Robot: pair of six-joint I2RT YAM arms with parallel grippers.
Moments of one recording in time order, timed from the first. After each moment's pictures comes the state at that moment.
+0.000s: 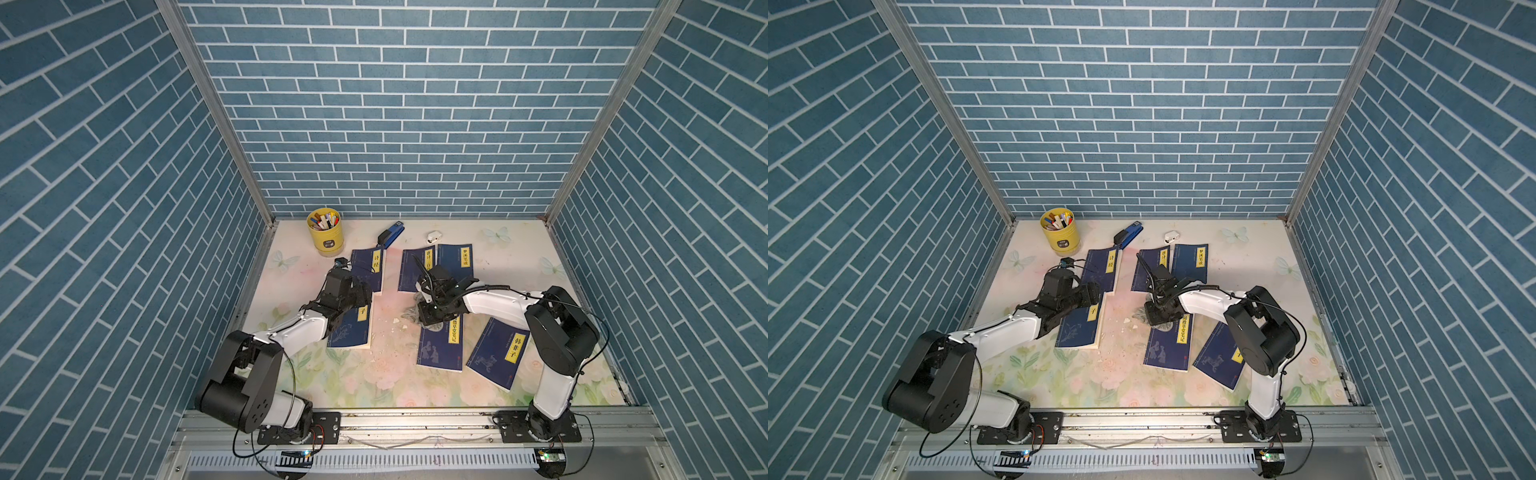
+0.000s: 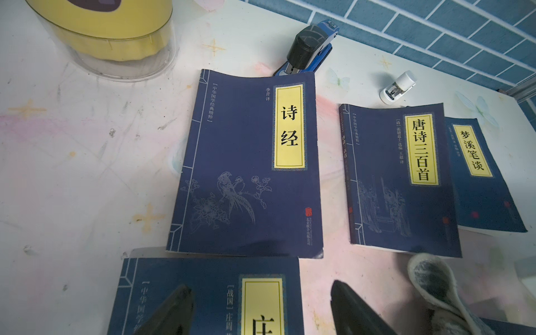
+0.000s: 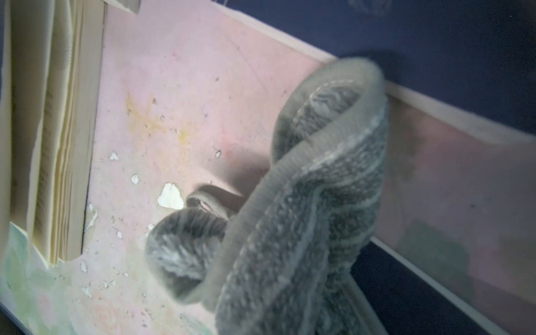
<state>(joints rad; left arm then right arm) -0.37 1.42 0.64 0.11 -0.05 -0.44 0.76 1.84 1.13 -0.48 -0.19 0.37</state>
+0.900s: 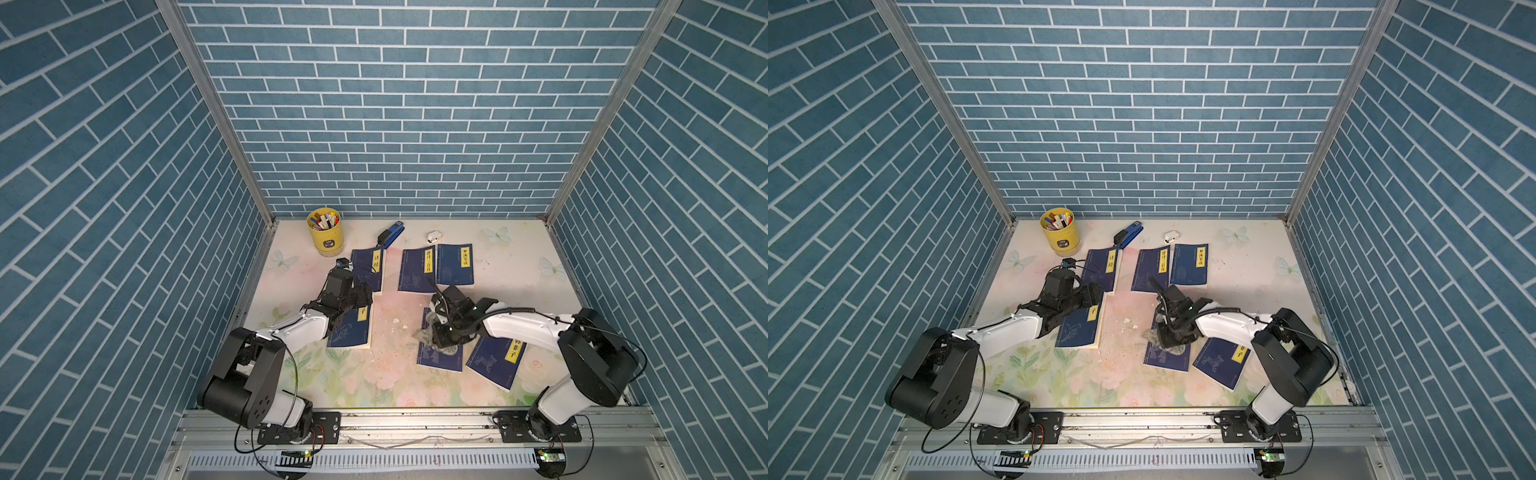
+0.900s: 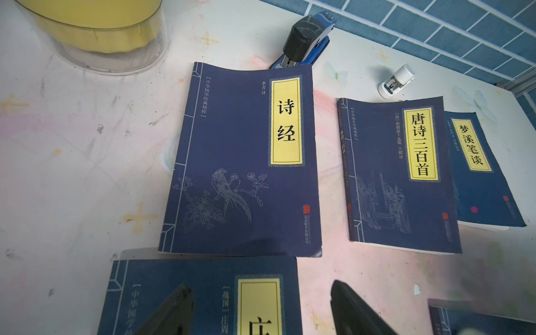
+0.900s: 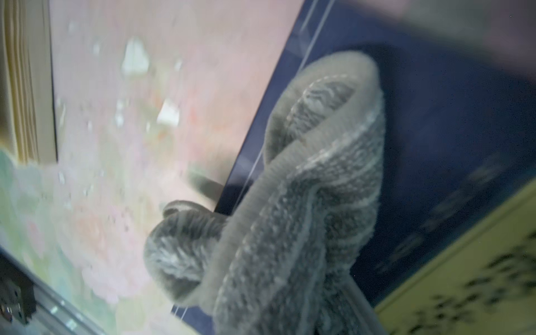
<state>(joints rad) -0.37 1.44 0.64 0.13 -0.03 -0.44 0.75 1.64 0.91 -0.48 -0.20 0.45</state>
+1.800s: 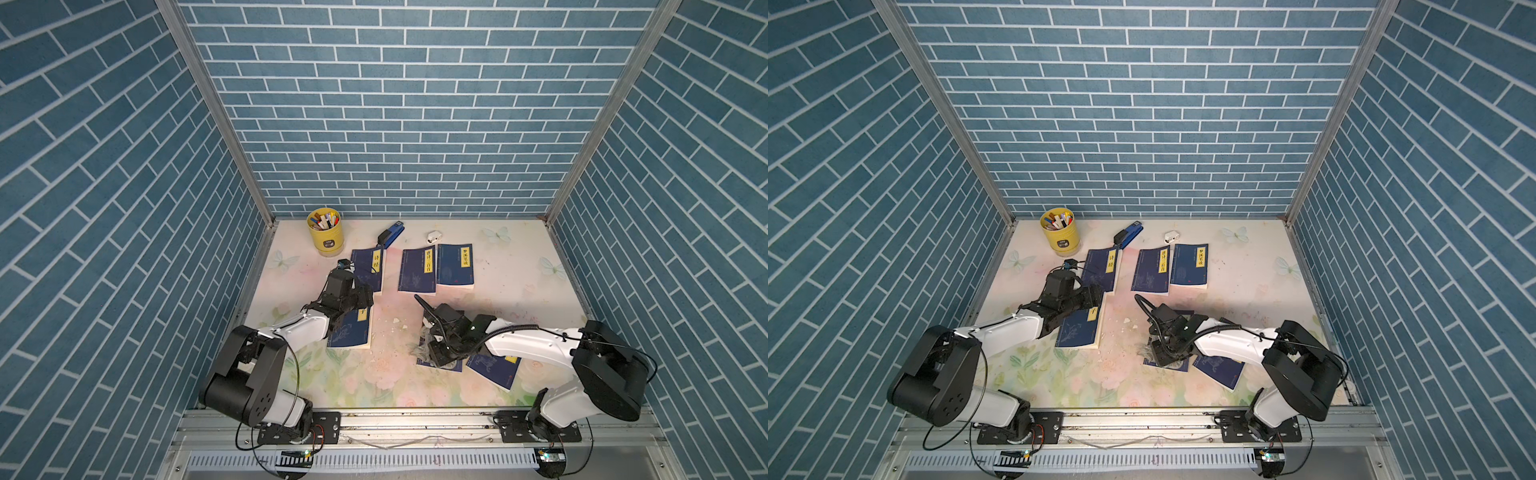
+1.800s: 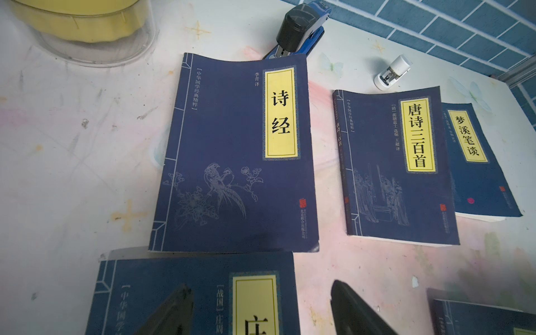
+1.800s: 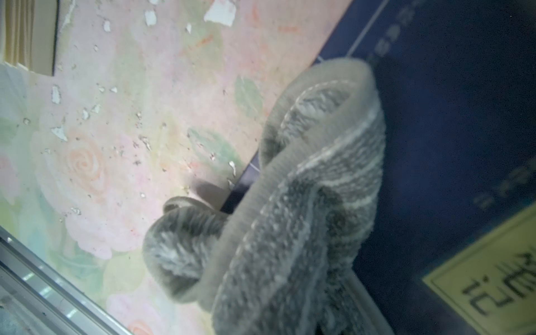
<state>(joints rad) -0.37 1.46 0.63 0.15 -0.01 -0.43 0.98 1.49 0.75 -0.49 -0.14 0.53</state>
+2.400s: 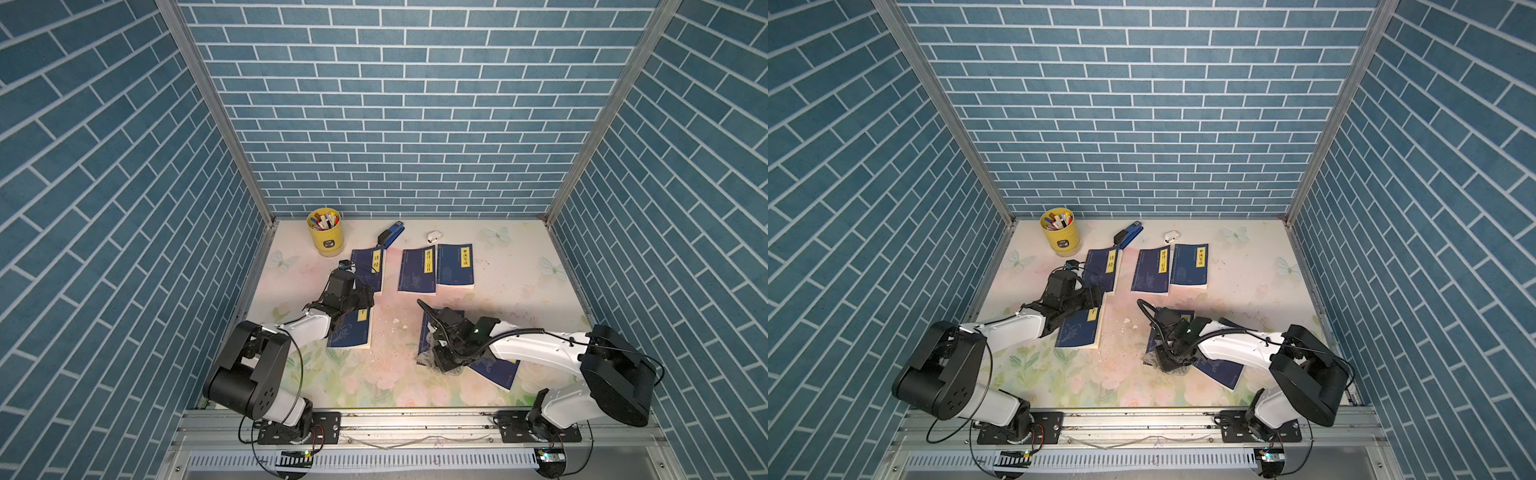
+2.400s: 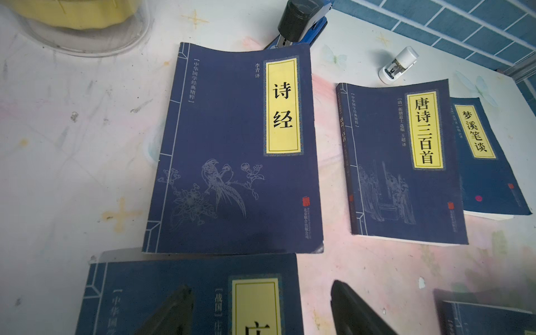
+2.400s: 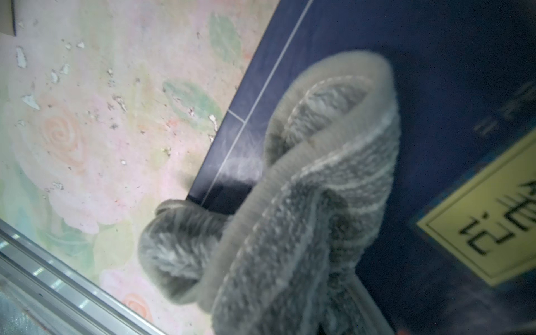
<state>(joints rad) -0.37 1.49 0.63 0.16 0.00 -0.43 1.00 1.50 0.78 -0.57 -0.14 0.55</state>
